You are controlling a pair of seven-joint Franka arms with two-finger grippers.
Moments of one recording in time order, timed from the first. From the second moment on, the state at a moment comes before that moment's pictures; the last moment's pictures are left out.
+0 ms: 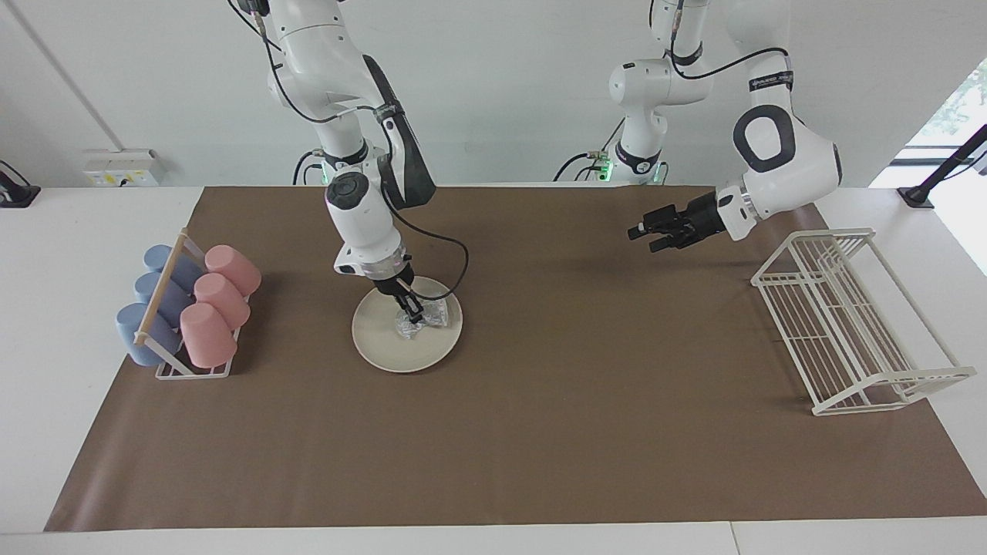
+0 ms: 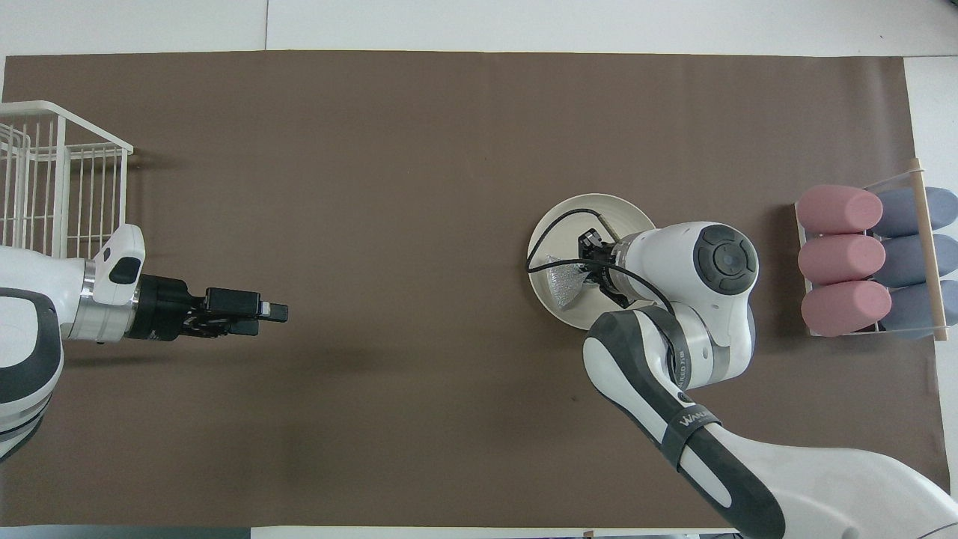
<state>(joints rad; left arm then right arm) -0.01 -0.11 0.00 -2.29 -0.82 1.85 0.31 0.25 0.21 0.09 -2.20 0.22 2.55 1.14</state>
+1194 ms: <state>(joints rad) -0.01 -0.11 0.00 -2.27 -0.82 1.86 0.26 0.22 0.21 0.09 -2.21 0.22 2.57 1.08</state>
